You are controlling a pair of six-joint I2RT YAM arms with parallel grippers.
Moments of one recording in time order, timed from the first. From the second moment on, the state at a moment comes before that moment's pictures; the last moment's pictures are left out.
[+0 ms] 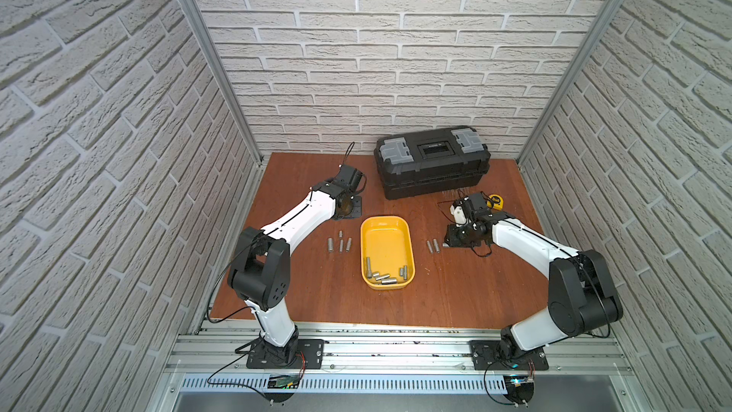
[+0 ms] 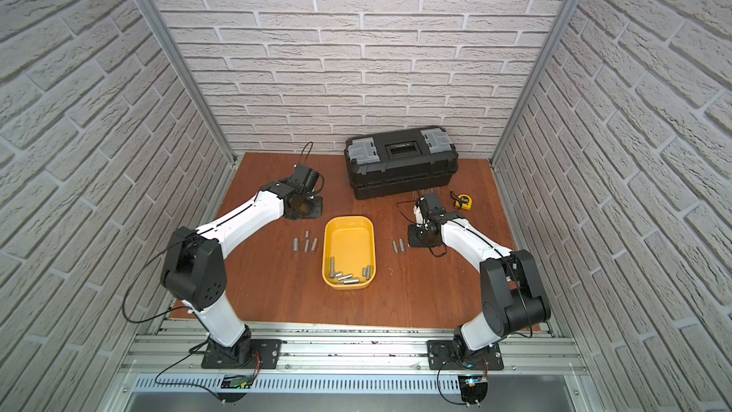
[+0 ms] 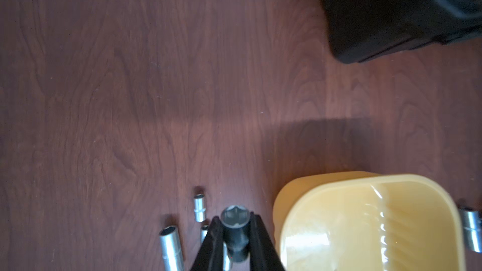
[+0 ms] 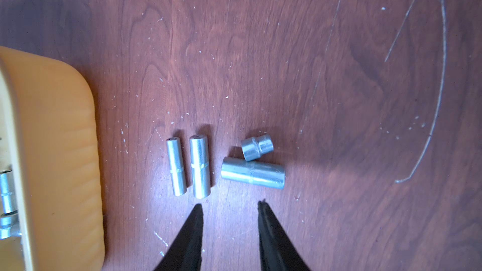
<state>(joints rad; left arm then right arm) -0.46 1.75 1.37 -0.73 -0.13 -0.39 0.21 1.54 0.95 -0.61 -0.12 0.25</state>
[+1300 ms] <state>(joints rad) -0.43 1.94 1.33 -0.71 -0.09 -0.38 0.21 1.54 0.94 -0.61 -0.11 0.25</state>
